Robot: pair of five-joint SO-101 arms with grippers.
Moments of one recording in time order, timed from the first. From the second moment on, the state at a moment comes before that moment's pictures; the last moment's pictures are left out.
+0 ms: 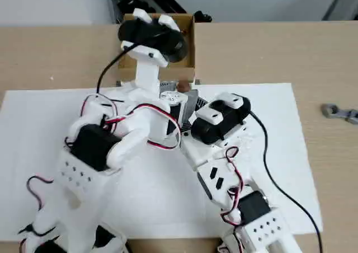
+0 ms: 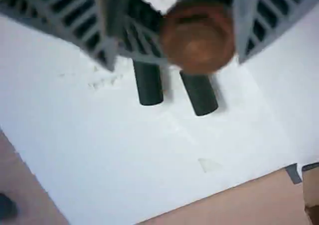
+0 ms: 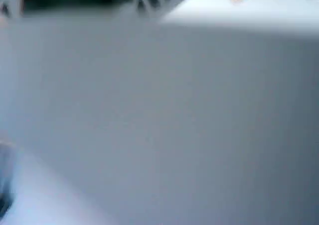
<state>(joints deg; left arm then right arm) 28.4 -29.8 4.3 75.1 16.4 -31.7 -72.8 71.9 13.1 -4.7</state>
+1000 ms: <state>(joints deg) 5.9 -30.7 -2.3 87.3 1.0 -24.5 -33.4 38.2 12.3 -8.3</state>
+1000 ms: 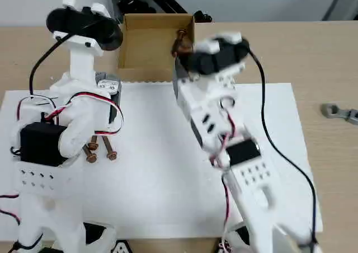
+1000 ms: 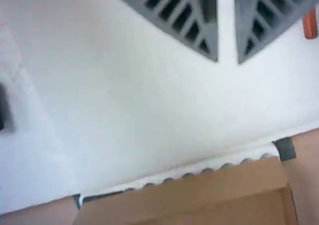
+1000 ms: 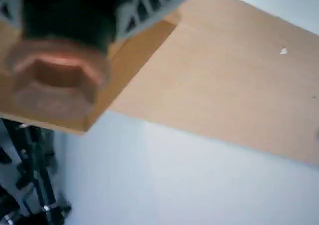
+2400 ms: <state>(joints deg) -3.1 -45.2 2.9 90.7 1.2 -20.9 50.5 -31.2 12.3 -8.3</state>
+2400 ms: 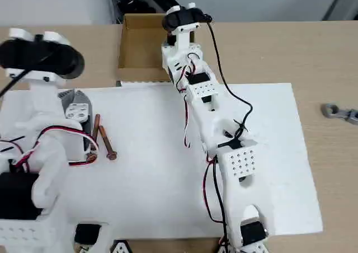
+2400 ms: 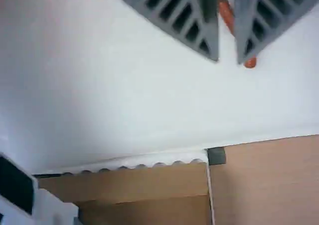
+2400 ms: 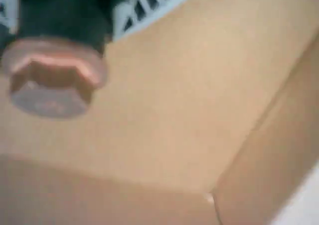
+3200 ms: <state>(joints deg) -8.1 -36.4 17.9 87.3 3.9 -20.5 43.3 -32.6 30.3 -9.8</state>
